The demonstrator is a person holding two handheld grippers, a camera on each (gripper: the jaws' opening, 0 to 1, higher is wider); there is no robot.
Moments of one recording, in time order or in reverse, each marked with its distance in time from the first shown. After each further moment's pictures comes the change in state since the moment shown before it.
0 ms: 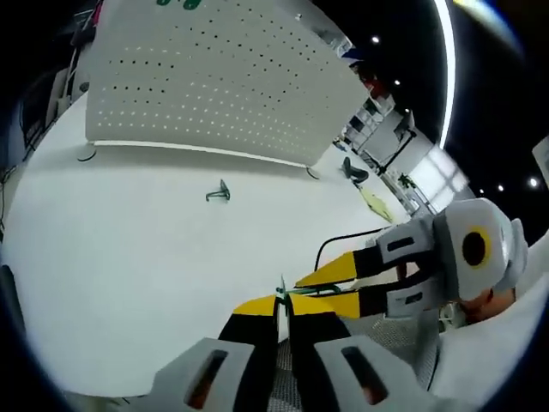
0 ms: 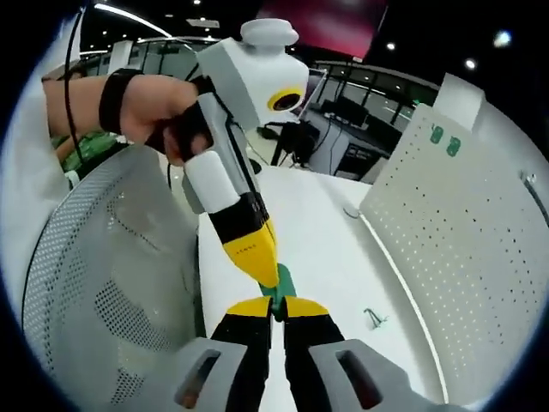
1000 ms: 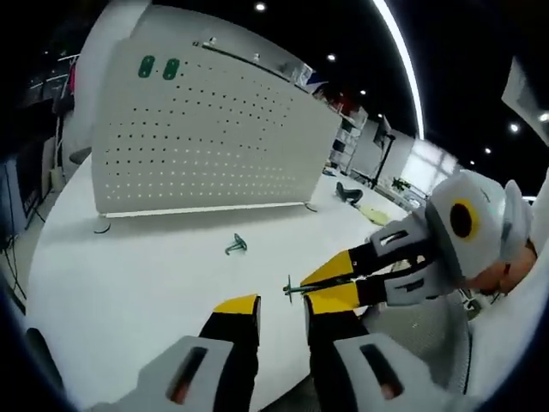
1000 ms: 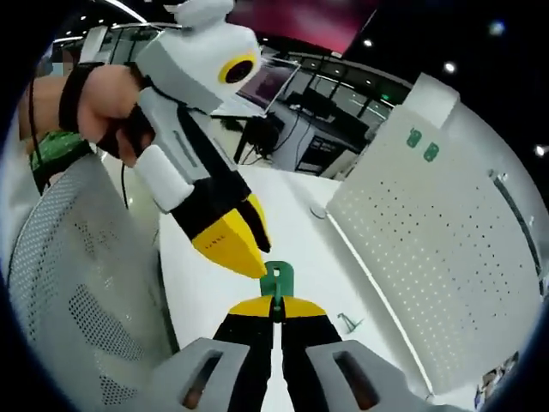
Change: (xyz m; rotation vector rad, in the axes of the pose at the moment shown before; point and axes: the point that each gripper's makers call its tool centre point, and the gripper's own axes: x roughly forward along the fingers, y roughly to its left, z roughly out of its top) left arm -0.040 0.027 0.035 0.244 -0.283 0.008; right arm 0.013 -0.031 0.023 0.116 0.044 -0.233
